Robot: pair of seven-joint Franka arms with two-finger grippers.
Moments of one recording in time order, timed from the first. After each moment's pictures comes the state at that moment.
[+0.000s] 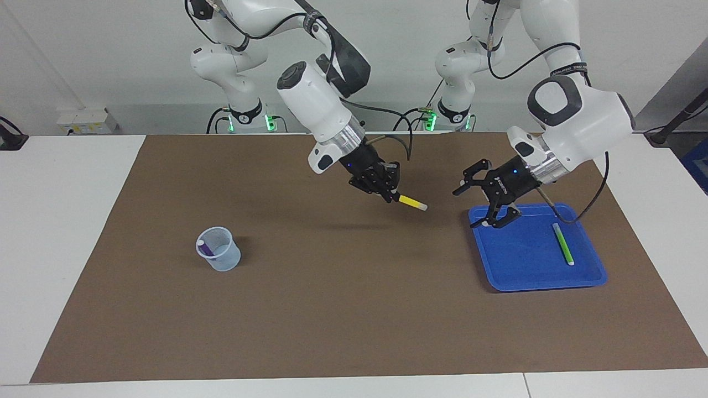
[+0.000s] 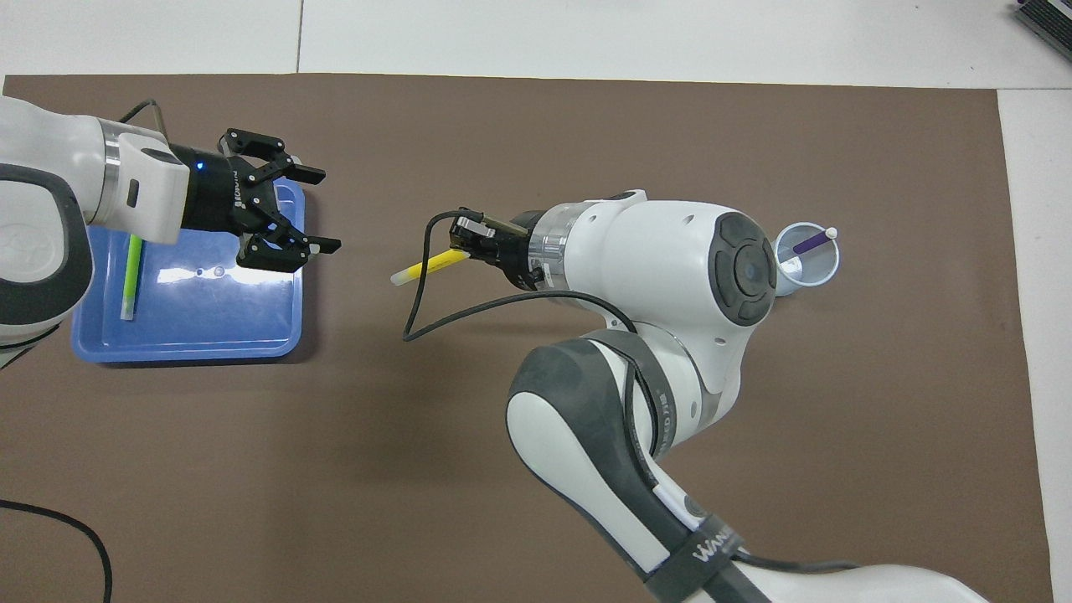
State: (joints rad) left arm 0.32 0.19 -0.50 -1.73 -0.65 2.00 1.42; right arm 0.49 0.29 0.11 -1.69 0.55 2.50 0.62
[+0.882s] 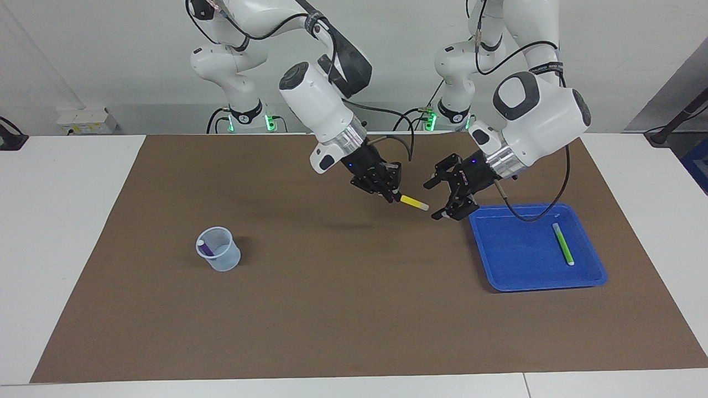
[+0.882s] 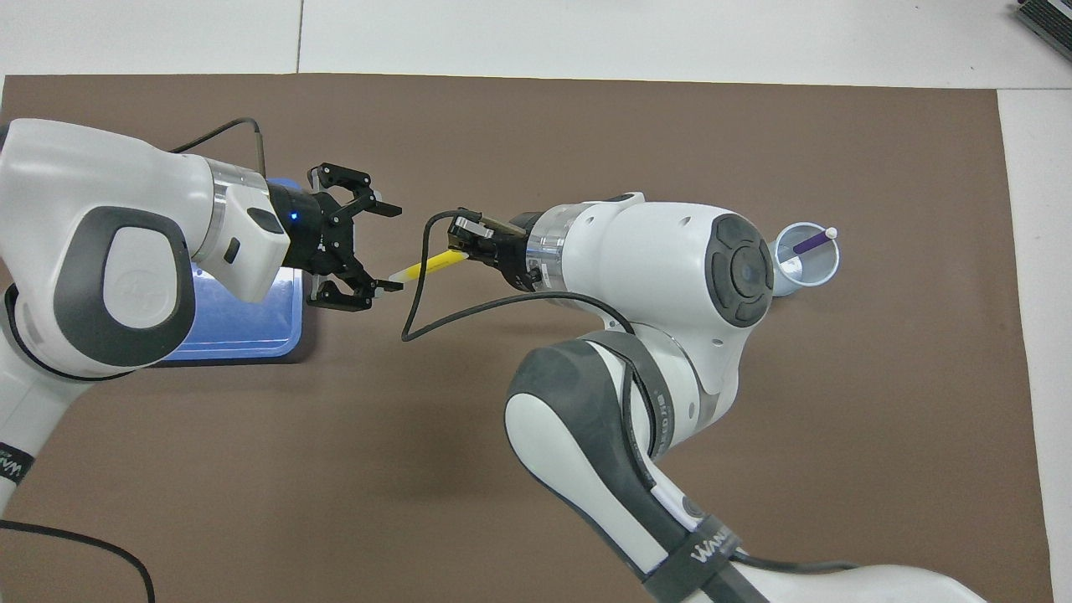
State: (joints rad) left arm 0.22 0.14 -0.52 -1.85 -0.65 2.08 1.61; right arm 0.49 0.28 0.11 -1.69 0.55 2.50 0.63
